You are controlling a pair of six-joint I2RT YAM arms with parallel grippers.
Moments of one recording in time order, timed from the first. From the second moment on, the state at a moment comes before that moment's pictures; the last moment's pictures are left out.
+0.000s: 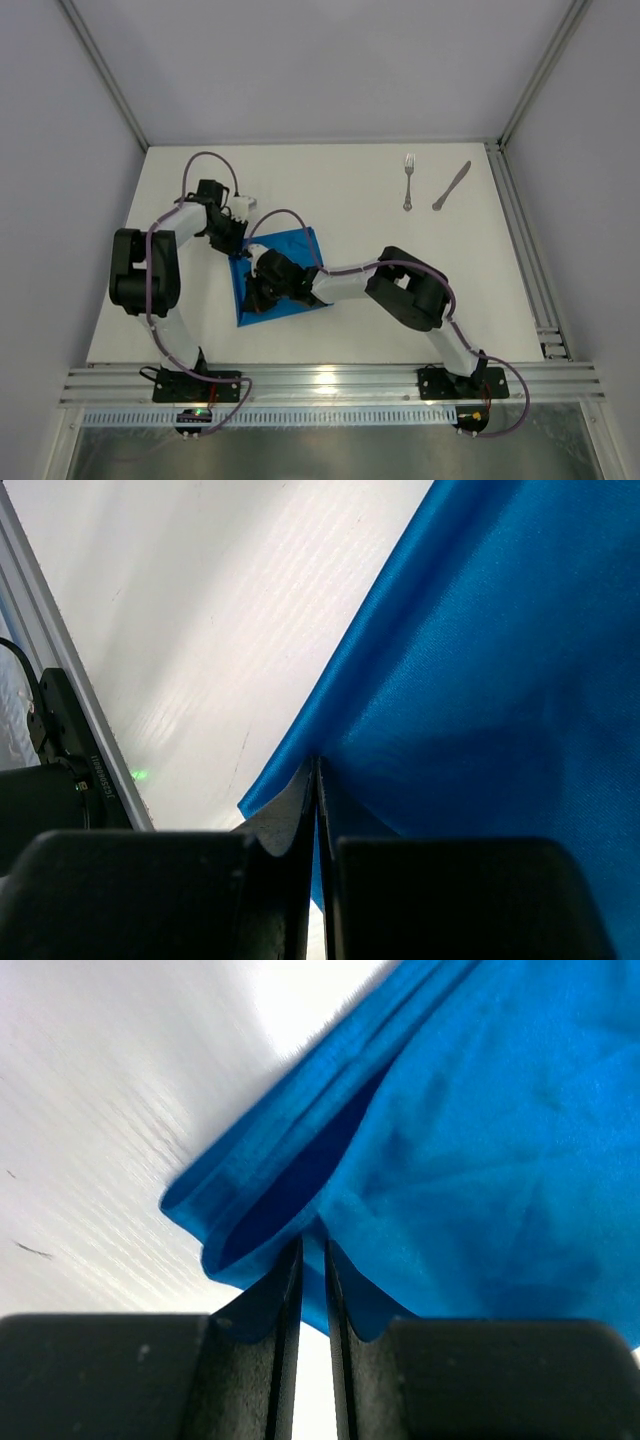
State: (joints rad) left arm -0.08 1.81 1.15 -0.63 0.31 0.37; right arm 1.10 2.17 1.31 0.24 -0.24 0.60
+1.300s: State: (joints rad) left arm -0.01 1.74 1.14 -0.72 0.38 0.44; right arm 1.09 2.13 1.26 0.23 -0.23 0.58
